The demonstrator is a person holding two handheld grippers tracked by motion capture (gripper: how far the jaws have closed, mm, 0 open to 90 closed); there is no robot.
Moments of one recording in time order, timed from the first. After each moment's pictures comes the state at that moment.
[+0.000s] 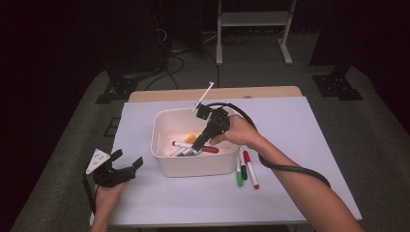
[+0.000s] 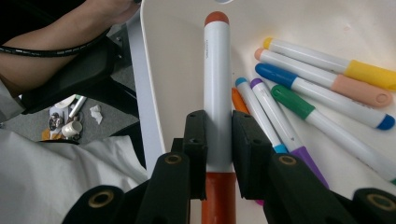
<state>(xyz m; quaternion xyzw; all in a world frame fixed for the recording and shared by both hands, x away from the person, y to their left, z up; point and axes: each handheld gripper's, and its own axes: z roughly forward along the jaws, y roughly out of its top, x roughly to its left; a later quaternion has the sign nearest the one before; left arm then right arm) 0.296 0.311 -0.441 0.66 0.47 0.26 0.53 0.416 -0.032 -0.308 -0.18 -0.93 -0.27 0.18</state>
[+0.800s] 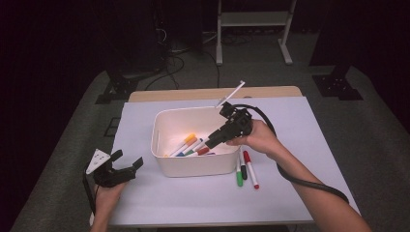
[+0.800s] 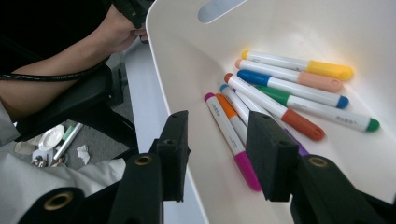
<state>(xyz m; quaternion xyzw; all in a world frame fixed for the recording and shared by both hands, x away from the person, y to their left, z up) 0.296 0.311 -0.442 0.66 0.47 0.26 0.53 0.394 -0.092 -0.297 -0.22 -0.90 -0.36 0.13</state>
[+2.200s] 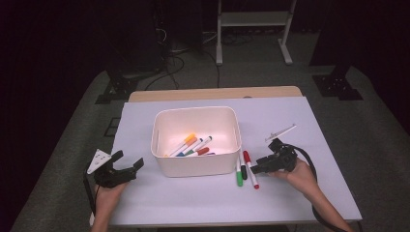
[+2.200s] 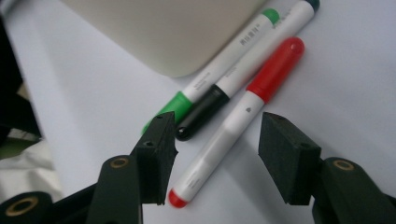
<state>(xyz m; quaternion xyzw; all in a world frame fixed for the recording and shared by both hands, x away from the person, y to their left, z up) 0.296 0.310 -0.443 0.66 0.47 0.26 0.52 0.354 -0.220 -0.421 -0.38 -0.86 -0.34 0.07</state>
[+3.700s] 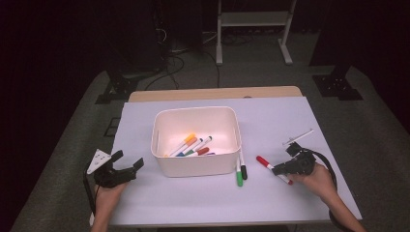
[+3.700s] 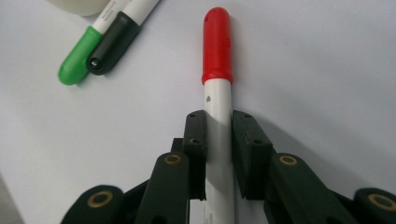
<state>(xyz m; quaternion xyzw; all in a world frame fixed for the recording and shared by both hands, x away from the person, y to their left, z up) 0.295 0.310 -0.443 0.66 0.47 0.26 0.52 0.348 -0.277 -0.436 -0.44 -0.85 -0.29 0.05</state>
